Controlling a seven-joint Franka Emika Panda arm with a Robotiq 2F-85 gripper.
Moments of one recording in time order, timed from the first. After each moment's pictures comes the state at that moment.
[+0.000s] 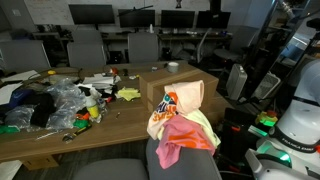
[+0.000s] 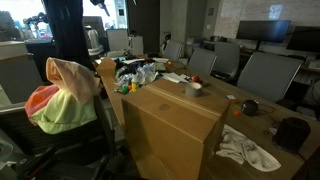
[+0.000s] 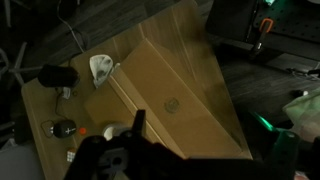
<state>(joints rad) 0.03 -0.41 -0.06 -2.02 -0.48 1.50 -0.34</state>
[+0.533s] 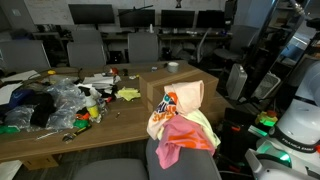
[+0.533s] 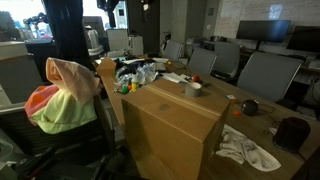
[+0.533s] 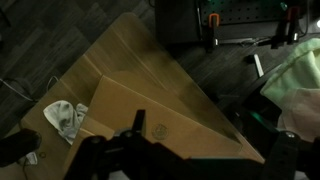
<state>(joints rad) -0.09 -0.52 -0.21 -2.14 -0.28 1.51 -0.22</state>
